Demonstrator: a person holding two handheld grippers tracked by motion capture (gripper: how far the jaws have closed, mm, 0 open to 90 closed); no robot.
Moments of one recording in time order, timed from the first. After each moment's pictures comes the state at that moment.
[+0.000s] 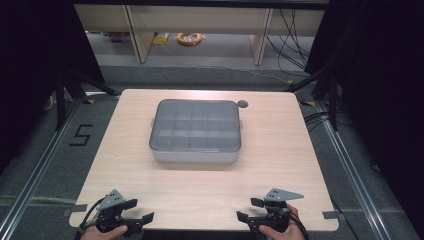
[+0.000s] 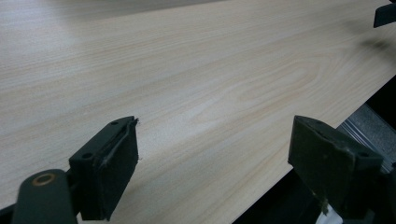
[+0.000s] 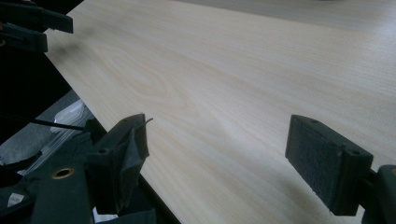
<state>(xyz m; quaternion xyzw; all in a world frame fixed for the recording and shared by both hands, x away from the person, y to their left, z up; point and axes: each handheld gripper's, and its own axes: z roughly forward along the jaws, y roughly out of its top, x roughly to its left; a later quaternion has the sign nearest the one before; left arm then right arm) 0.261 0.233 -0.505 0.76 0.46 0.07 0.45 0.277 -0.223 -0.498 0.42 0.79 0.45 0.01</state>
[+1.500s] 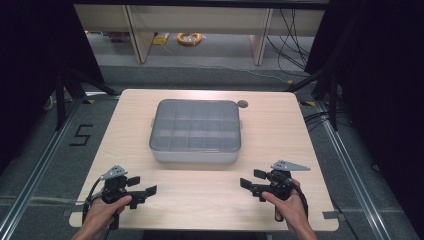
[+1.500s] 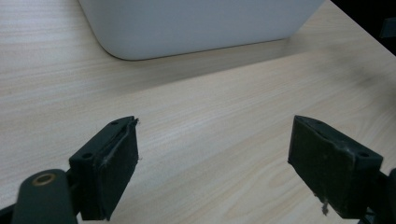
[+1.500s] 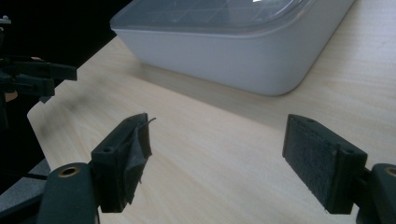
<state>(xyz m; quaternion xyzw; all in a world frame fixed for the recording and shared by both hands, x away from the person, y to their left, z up) 0.322 0.233 -0.485 0.73 0.49 0.08 0.47 0.343 -0.233 -0.468 0.44 0.74 0.51 0.04</state>
